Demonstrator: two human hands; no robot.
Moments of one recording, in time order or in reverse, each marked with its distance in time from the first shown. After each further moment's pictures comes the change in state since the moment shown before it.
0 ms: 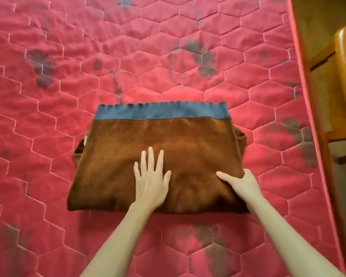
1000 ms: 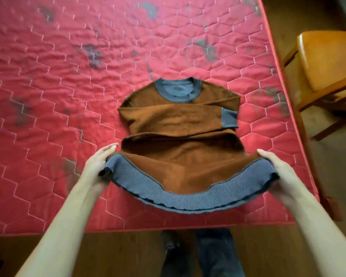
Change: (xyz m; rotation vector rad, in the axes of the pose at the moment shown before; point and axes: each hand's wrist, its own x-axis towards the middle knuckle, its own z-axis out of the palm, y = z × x) left_hand -0.256 -0.144 -0.151 -1.589 0.117 -0.568; right_hand -0.277 0.117 -0.047 0.686 -0.279 -0.198
